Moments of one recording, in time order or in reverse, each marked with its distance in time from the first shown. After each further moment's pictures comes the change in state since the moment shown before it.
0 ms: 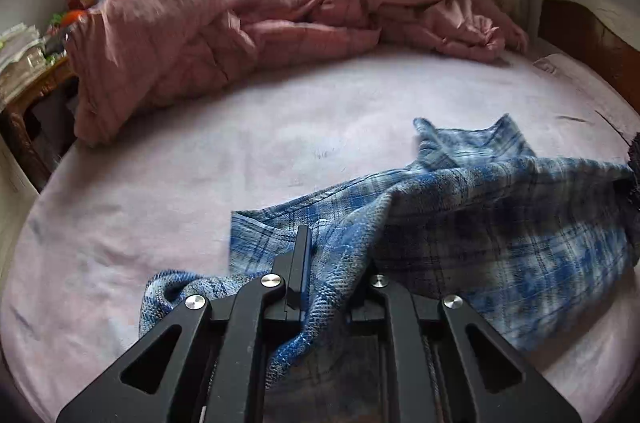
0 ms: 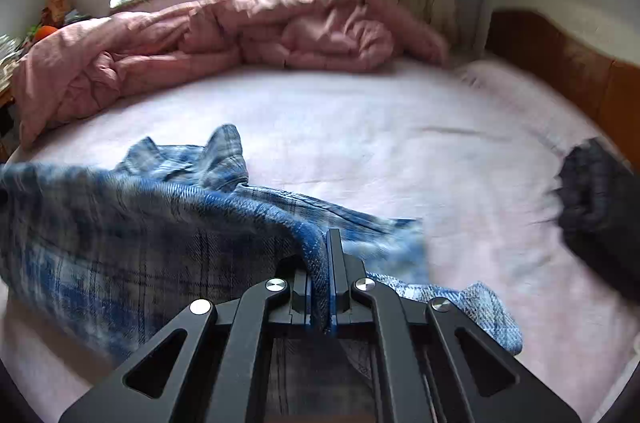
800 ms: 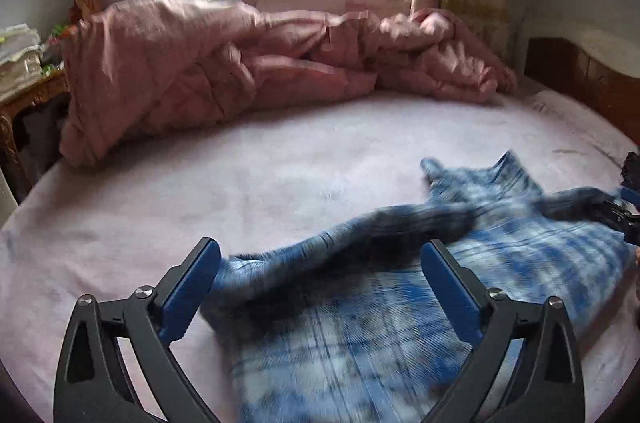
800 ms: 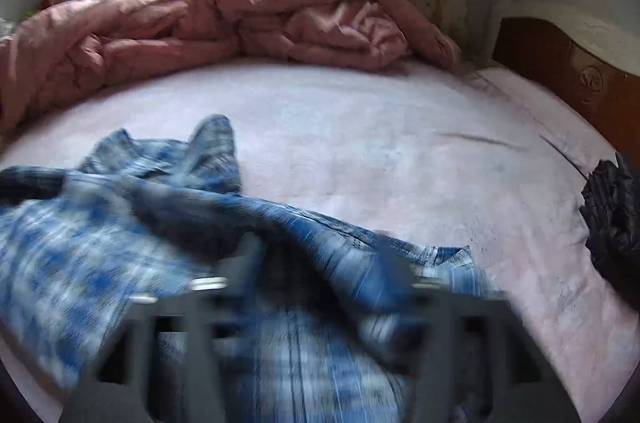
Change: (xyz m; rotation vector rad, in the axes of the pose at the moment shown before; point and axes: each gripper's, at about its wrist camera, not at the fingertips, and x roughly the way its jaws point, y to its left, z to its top) left arm -0.001 0.030 -0.013 -0.007 -0.246 -0.080; right arm 0.015 0.017 -0.012 -0.087 -0.177 -0.019
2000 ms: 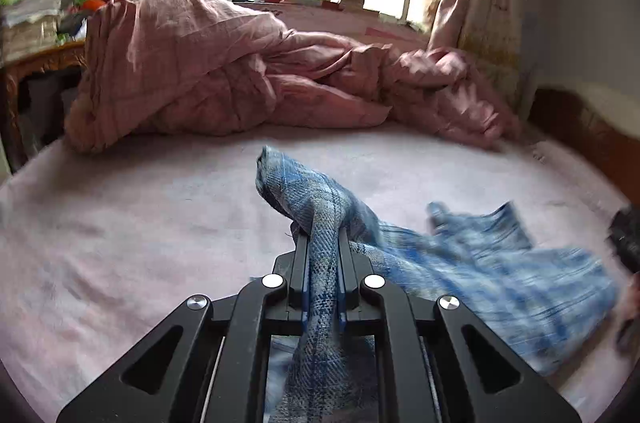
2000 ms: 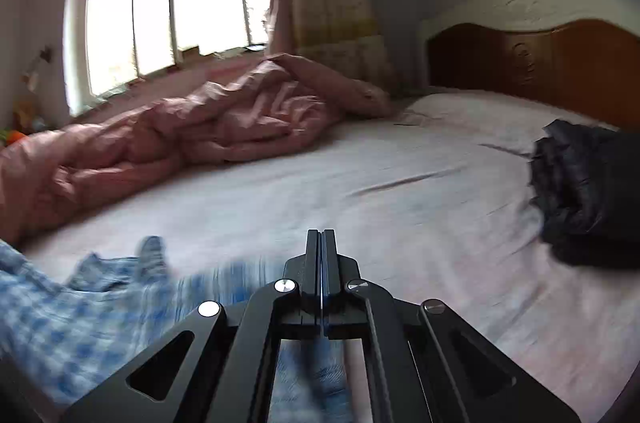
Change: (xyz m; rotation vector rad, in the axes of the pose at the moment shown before) left arm 0.011 0.032 0.013 -0.129 -0.013 0.006; right arm 0.006 -0.121 -0.003 0.295 -0.097 -0.109
